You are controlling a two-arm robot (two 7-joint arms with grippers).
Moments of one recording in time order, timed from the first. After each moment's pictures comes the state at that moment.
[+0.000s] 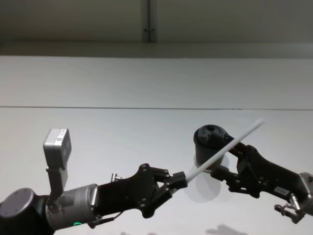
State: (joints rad) left arm -0.29 0.48 0.48 -1.39 -0.84 -0.13 -1.21; right arm 0.25 0.61 -0.51 -1.53 1.13 -0.13 1.12
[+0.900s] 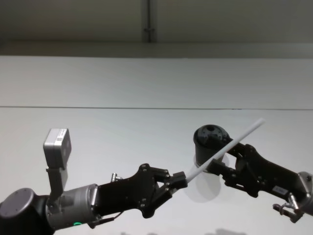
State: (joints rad) left arm -0.29 0.48 0.48 -1.39 -0.84 -0.13 -1.21; right arm 0.26 0.61 -0.52 -1.53 1.13 -0.13 1.12
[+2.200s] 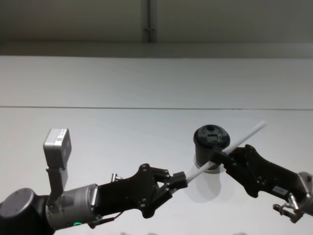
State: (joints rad) left arm -0.29 0.48 0.48 -1.39 -0.84 -0.13 -1.21; right arm 0.26 0.61 -0.52 -1.53 1.13 -0.13 1.12
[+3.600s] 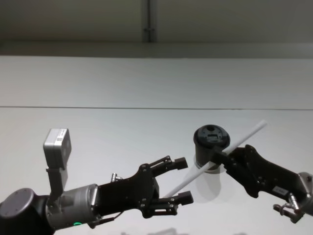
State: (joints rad) left arm -0.29 0.48 0.48 -1.39 -0.84 -0.13 -1.21; right arm 0.26 0.61 -0.52 -1.53 1.13 -0.13 1.12
